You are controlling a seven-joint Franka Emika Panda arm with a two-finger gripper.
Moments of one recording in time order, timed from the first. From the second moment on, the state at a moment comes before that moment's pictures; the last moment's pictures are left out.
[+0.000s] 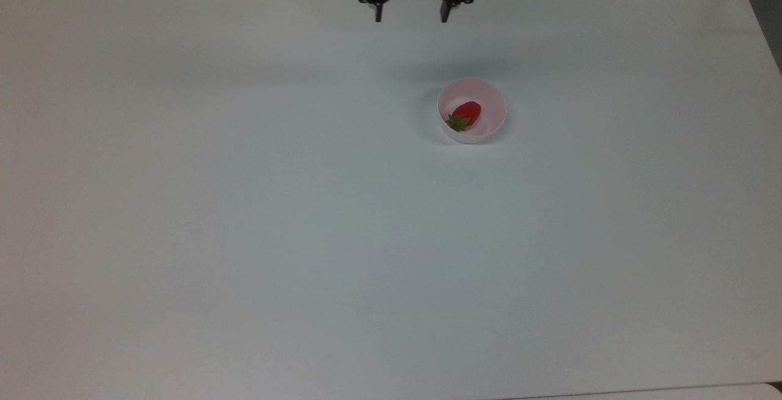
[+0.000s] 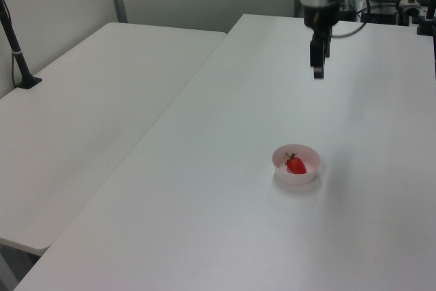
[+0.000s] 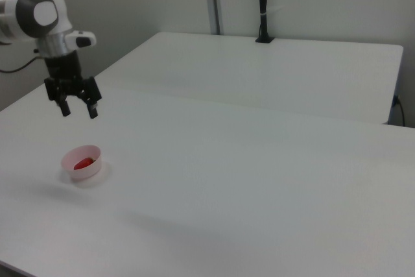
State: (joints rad) arm 0.17 0.04 0.14 -1.77 -0.08 1.69 0.23
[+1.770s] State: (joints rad) arm 0.32 0.36 0.13 -1.88 -0.08 2.16 0.70
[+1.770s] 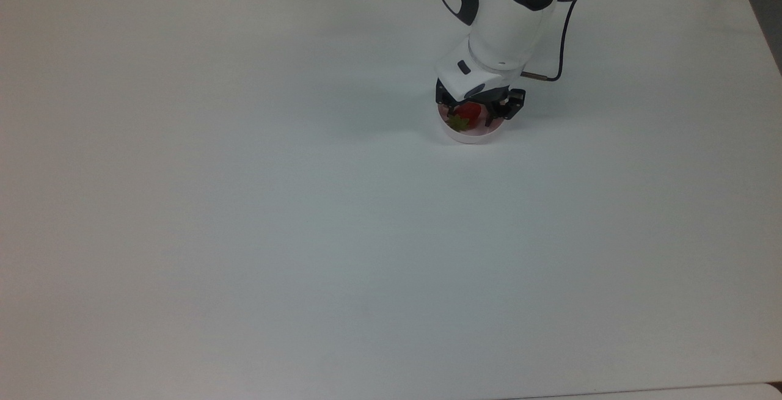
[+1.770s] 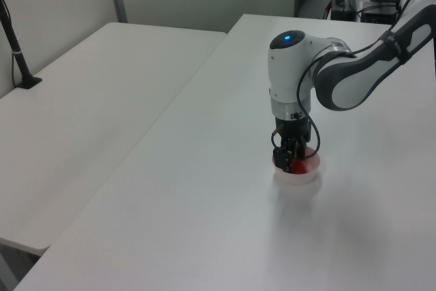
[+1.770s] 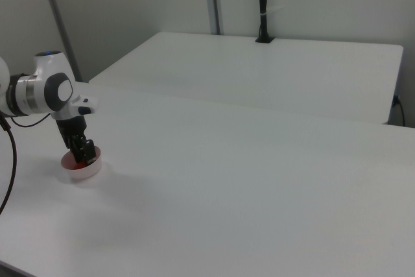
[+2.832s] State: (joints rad) arm 0.26 0.30 0.12 -1.74 -0.09 1.98 0.52
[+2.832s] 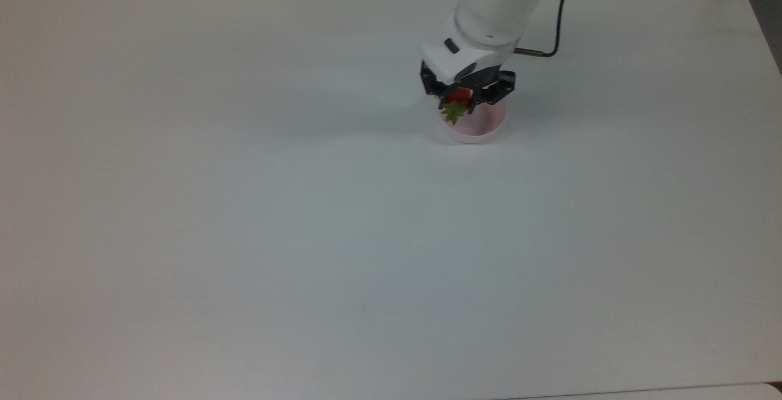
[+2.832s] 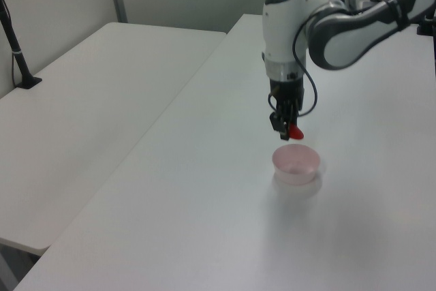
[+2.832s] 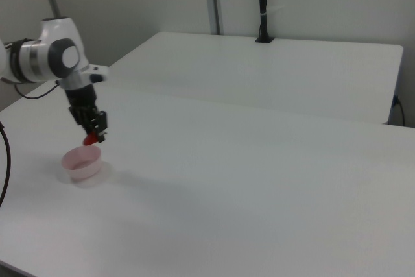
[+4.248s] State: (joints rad) arm -0.01 0.35 0.11 -1.69 -0.21 2.10 0.29
